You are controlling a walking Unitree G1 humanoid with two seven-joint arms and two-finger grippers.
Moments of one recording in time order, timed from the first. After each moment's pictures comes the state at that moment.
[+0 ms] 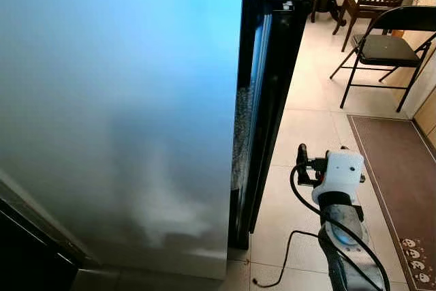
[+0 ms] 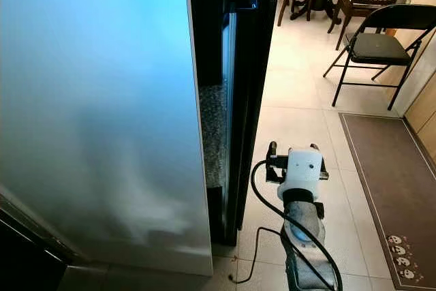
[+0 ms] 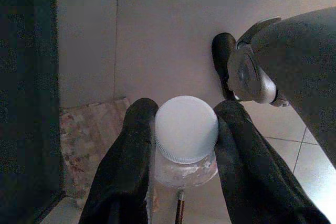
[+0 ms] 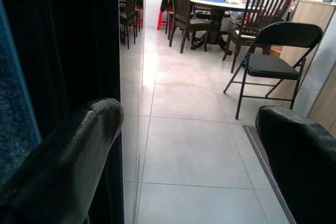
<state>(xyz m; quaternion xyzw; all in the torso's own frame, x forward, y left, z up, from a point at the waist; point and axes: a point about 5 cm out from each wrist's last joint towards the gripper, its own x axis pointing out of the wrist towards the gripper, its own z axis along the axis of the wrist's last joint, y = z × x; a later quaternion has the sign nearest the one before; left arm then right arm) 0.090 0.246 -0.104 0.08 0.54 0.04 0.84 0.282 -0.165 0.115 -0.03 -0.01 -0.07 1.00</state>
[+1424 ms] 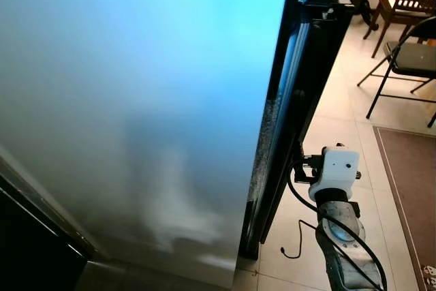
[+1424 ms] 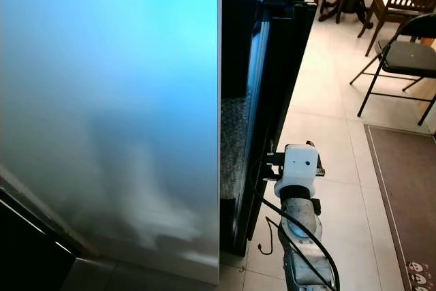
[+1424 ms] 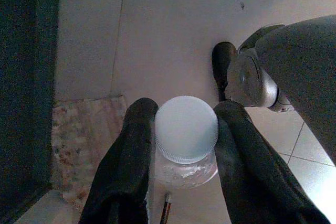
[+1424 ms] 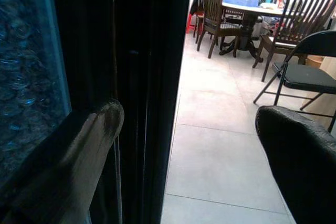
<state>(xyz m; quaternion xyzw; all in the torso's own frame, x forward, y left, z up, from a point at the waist) 0.093 0.246 -0.103 0.08 0.54 0.04 0.84 0.285 -0.161 0.116 -0.03 -0.01 -0.06 1.00</state>
